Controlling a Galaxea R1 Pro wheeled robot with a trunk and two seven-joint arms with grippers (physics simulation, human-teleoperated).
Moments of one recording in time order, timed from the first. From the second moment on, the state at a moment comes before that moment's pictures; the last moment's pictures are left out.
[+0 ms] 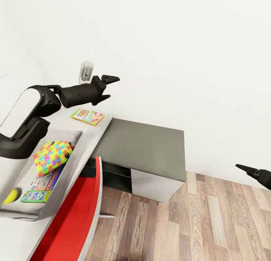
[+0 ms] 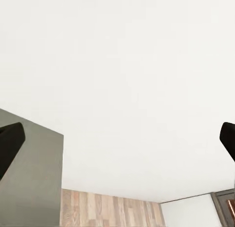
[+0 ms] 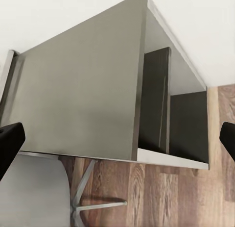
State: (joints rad) left arm -1.30 0.38 -0.54 -1.57 1.95 0.51 0.59; right arm -0.24 -0.61 -0.51 -1.48 -0.91 0.95 0.47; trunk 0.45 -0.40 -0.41
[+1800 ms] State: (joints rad) left arm -1.30 0.61 -0.55 -1.57 2.05 0.58 0.73; right arm -0.24 -0.61 -0.49 -1.48 -0.91 0.93 0.47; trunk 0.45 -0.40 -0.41
